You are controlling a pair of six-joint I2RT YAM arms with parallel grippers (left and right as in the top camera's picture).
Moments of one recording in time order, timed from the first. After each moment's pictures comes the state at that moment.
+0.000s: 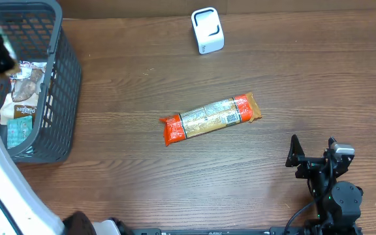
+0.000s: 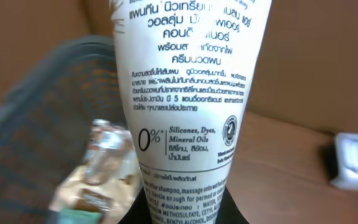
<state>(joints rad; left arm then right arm) 0.53 1.54 2.03 -1.05 0.27 0.03 0.03 0.01 0.10 -0.29 0.02 0.17</state>
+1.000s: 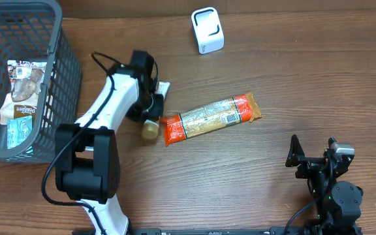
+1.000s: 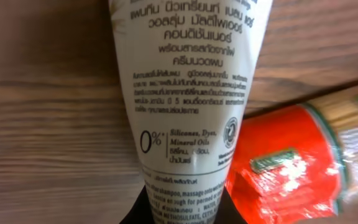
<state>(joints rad) -0.17 1.94 1.41 -1.00 0.07 -0.17 0.03 0.01 0.10 -0.29 0.02 0.17</state>
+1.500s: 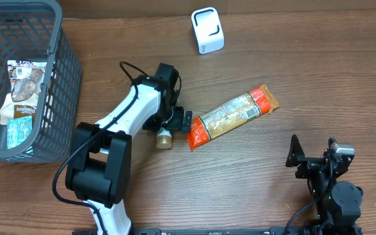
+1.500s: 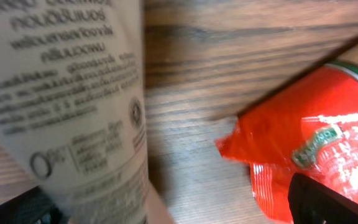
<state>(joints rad) -0.31 1.94 1.32 -0.94 0.13 -0.21 0.03 0.01 0.10 -0.29 0.02 0.17</state>
